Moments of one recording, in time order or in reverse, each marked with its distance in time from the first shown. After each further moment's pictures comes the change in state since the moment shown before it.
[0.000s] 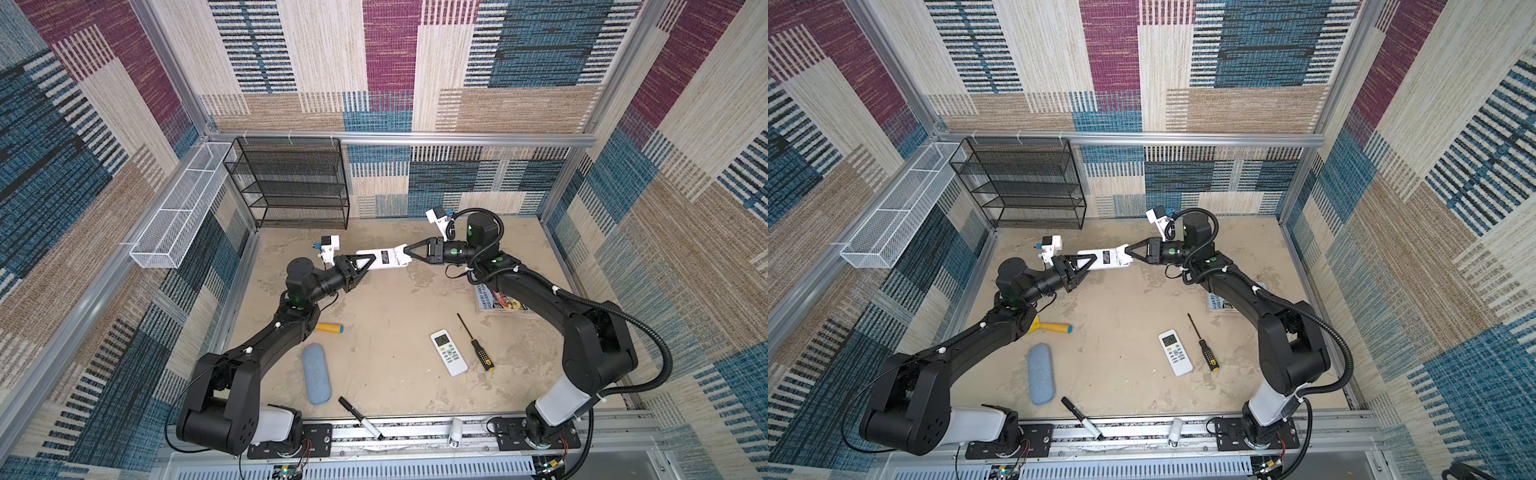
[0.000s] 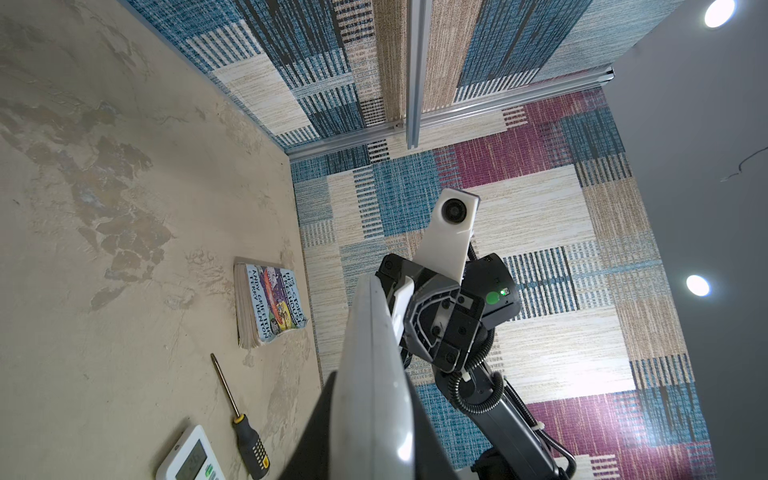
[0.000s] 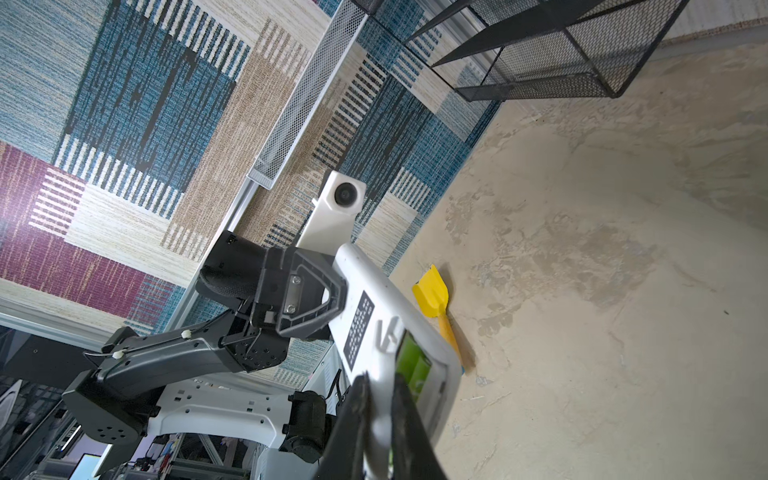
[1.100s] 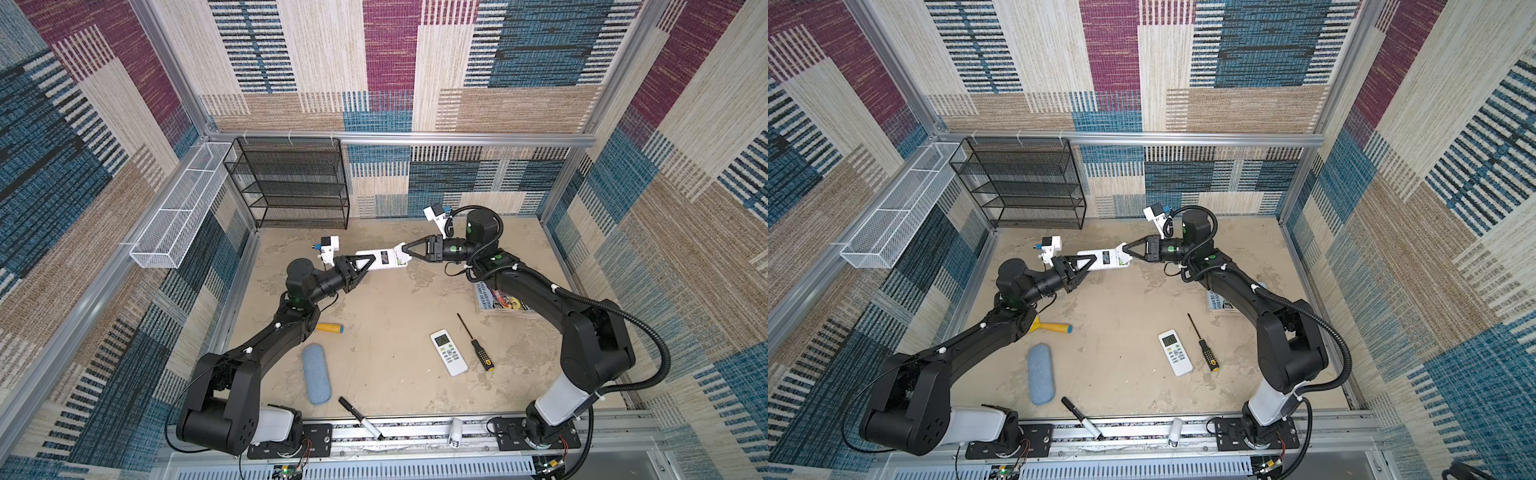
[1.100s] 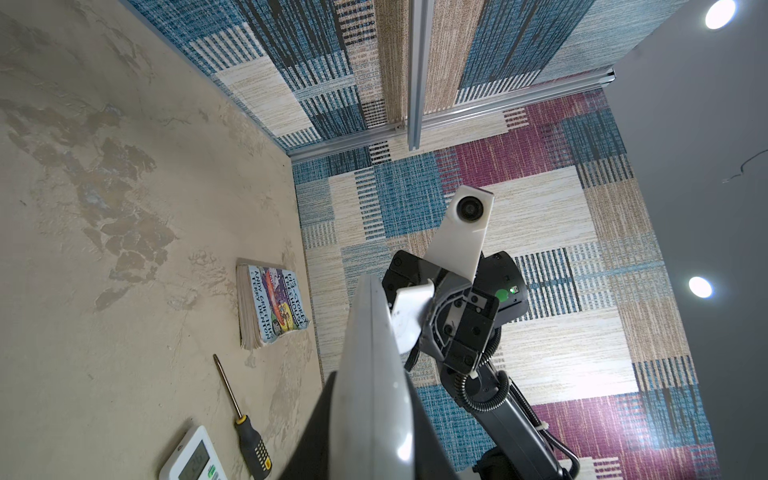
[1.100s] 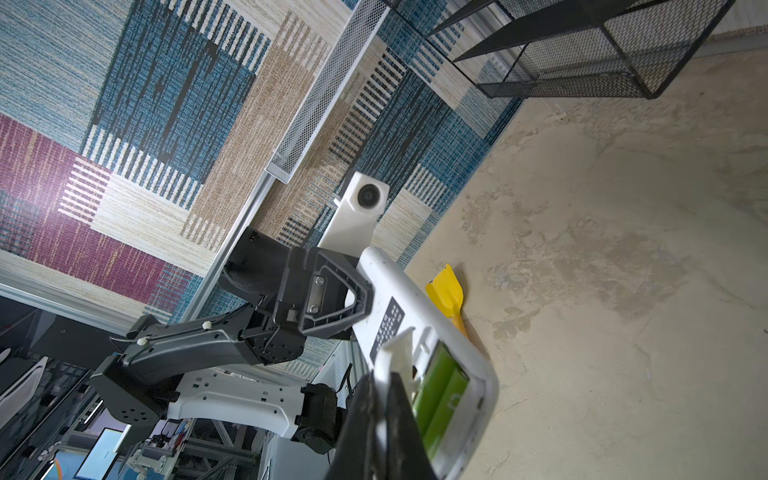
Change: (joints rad) left arm 0.000 0.000 -0.008 0.004 -0.002 0.003; right arm 0.002 0.011 0.035 0.016 -0.045 0.023
